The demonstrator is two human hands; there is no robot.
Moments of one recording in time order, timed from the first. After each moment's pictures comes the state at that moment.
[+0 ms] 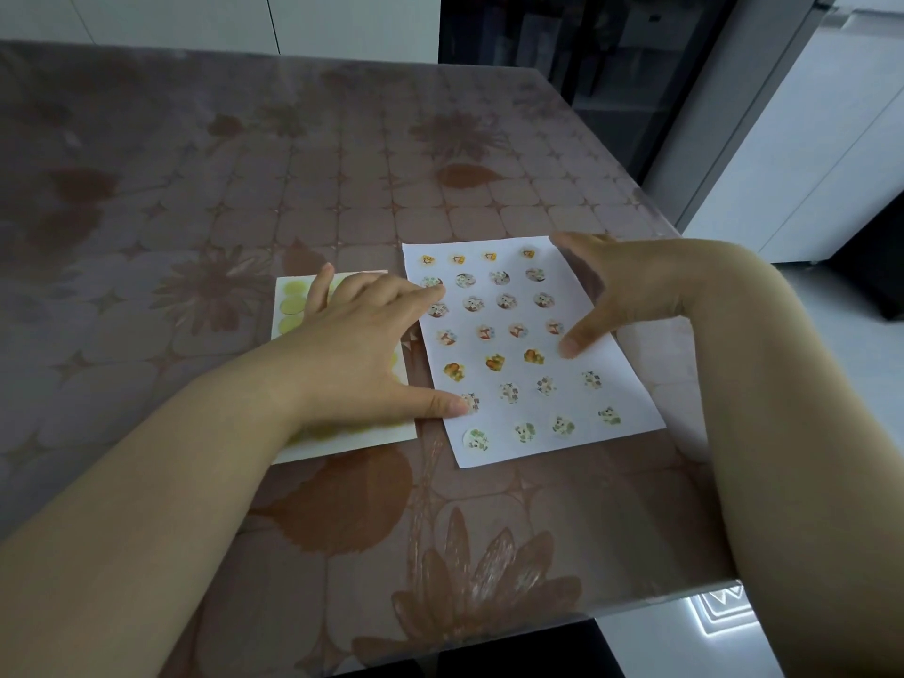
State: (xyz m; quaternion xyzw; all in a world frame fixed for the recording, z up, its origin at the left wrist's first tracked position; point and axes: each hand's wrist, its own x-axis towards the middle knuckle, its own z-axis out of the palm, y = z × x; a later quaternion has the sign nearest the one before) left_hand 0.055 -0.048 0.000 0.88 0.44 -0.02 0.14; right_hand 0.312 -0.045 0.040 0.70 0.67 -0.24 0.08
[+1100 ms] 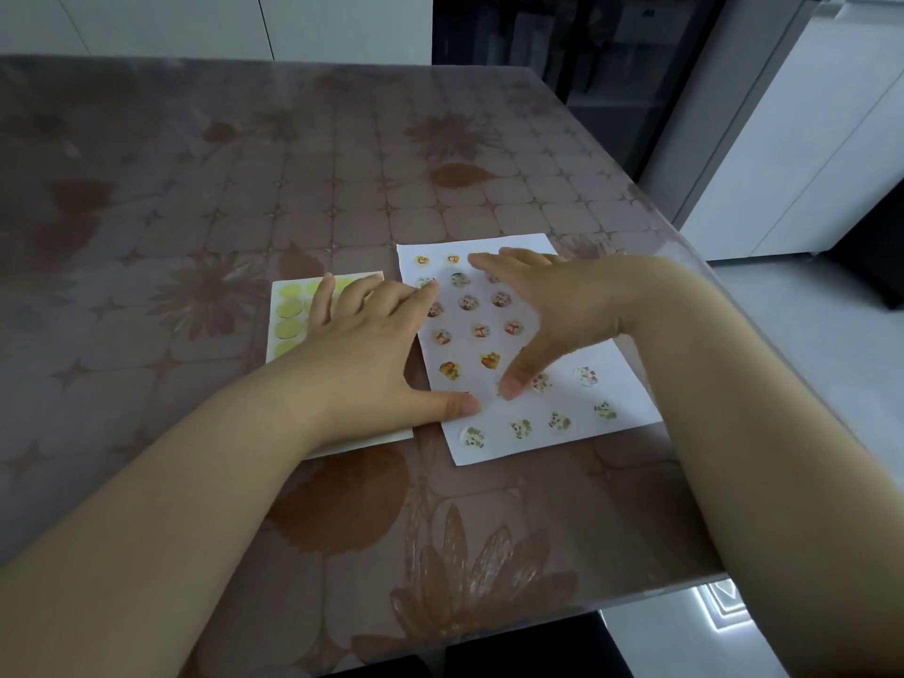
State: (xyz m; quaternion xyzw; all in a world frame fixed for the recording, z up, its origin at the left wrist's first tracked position) left_hand 0.066 -0.057 -0.002 0.87 0.47 -0.04 0.13; right_hand 0.269 -0.053 0.038 0.63 0.74 -0.22 0.14
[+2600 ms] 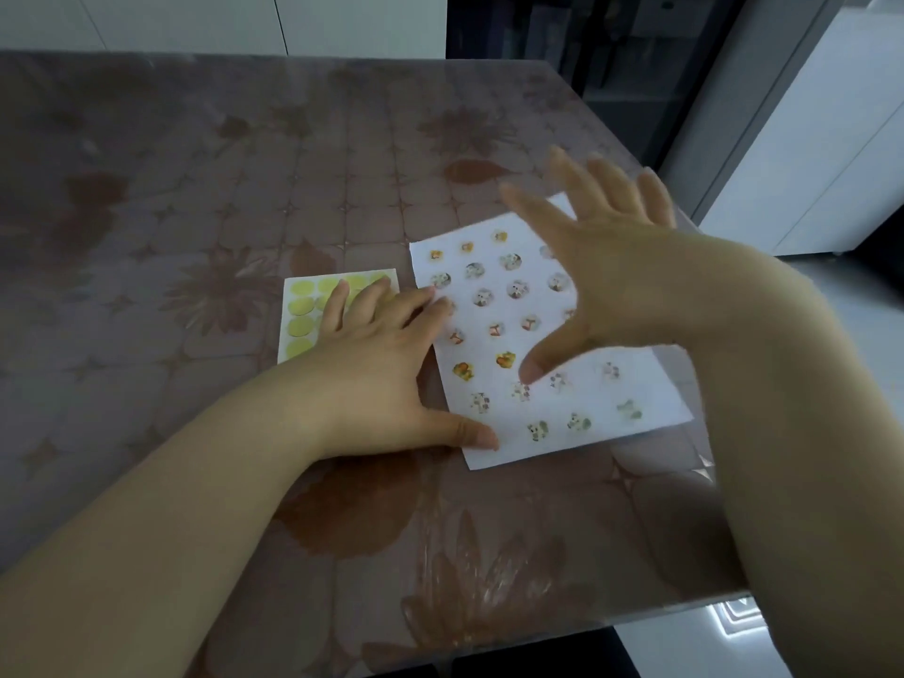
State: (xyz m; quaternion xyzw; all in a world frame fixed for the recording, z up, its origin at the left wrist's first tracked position) left_hand 0.062 -0.063 0.000 0.87 0.46 -0.07 0.14; right_hand 0.260 -0.079 0.061 0.65 0.75 -0.06 0.08
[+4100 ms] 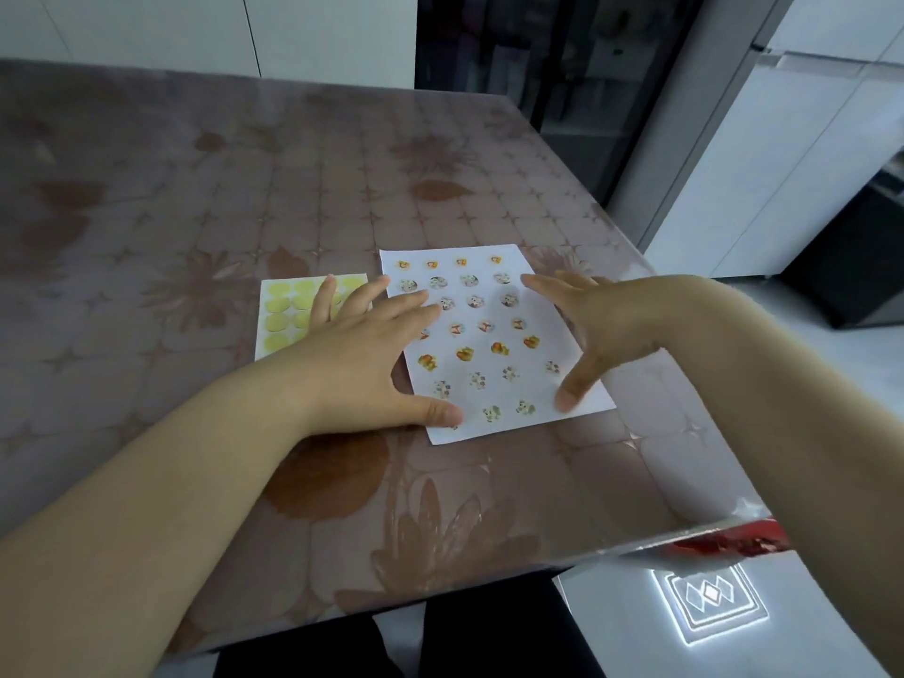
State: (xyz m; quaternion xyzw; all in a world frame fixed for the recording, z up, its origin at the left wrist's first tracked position) left_hand 0.067 -0.064 -0.003 0.90 0.42 -0.02 0.14; right_hand 0.311 -0.081 0.045 0.68 0.67 -0.20 0.20
